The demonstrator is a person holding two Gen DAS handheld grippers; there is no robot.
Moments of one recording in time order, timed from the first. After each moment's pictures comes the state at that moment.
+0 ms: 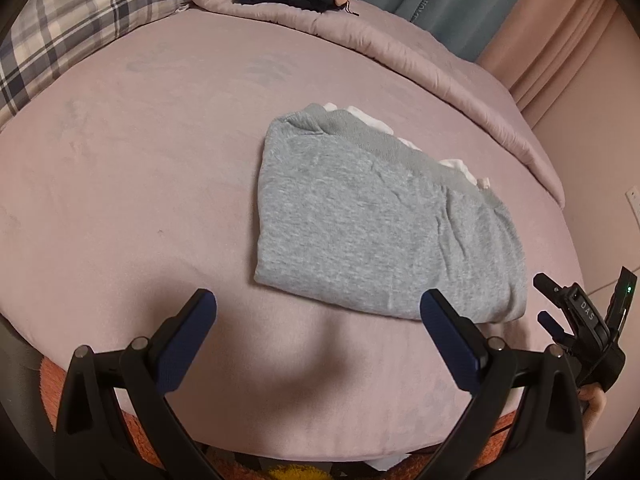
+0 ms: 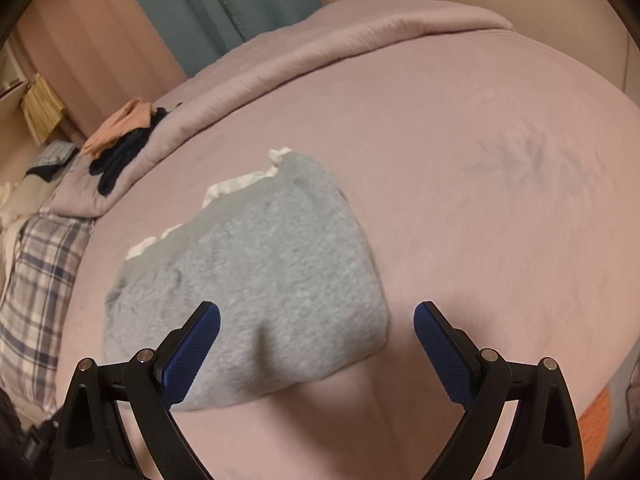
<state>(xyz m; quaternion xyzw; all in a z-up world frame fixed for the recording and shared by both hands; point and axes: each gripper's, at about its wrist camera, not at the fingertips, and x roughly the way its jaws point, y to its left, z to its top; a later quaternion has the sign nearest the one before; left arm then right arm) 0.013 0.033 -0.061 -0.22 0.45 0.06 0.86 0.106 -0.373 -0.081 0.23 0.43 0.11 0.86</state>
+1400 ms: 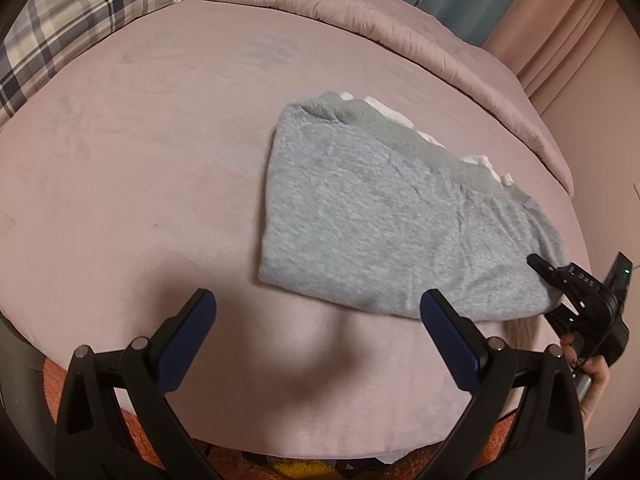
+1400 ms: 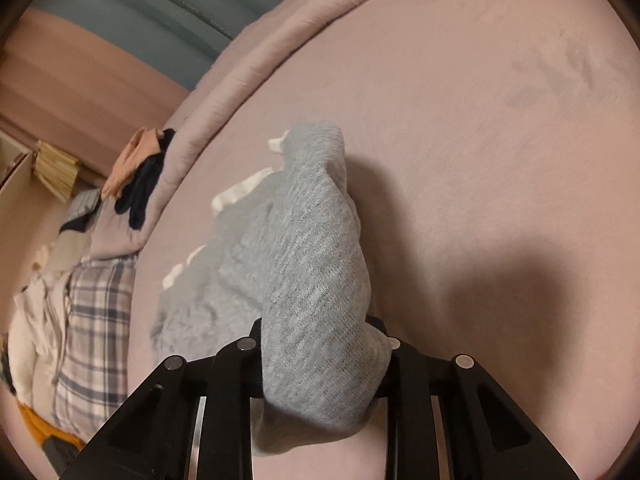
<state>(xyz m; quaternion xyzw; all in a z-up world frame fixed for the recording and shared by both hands) 0.023 0.031 -0.071 -0.21 0.48 0.07 0.85 0.128 -0.387 -0.109 0.36 0.45 0.18 0.80</state>
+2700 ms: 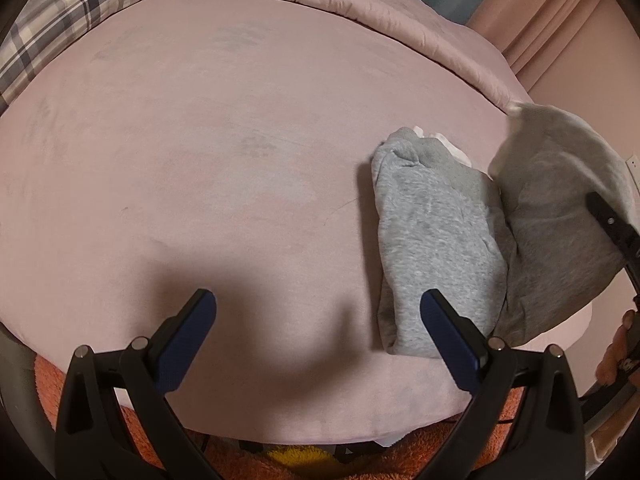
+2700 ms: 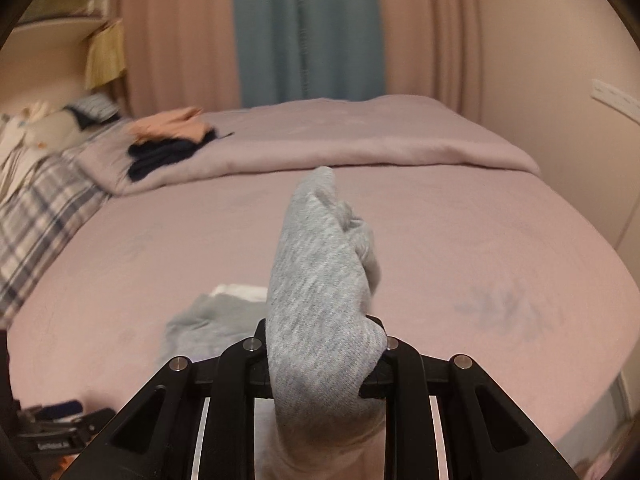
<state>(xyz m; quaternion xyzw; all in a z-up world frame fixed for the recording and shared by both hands) 0.028 0.015 -0.075 -0.20 0.51 0.04 0.84 0.097 -0.328 0.008 0.05 0.30 0.14 0.94</state>
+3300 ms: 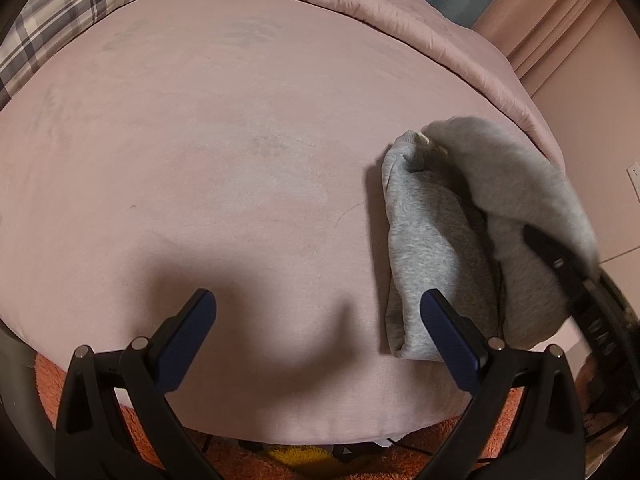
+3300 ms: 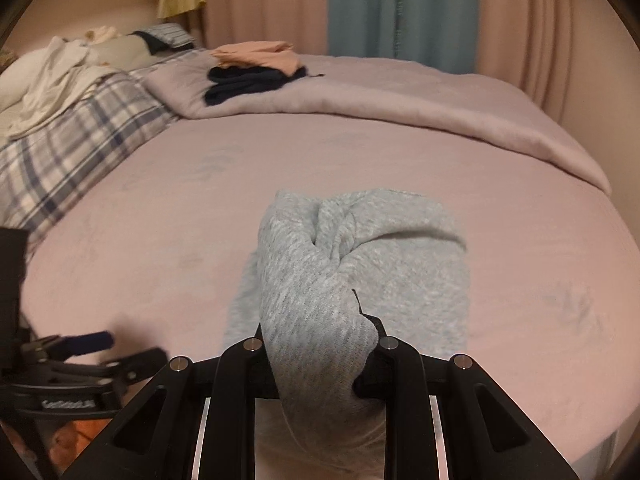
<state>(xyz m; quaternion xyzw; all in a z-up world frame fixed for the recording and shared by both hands) 0.029 0.025 -0.076 -0.21 0.51 0.04 0.83 0.084 -0.255 -0.010 -0.02 0.35 0.27 0.90</state>
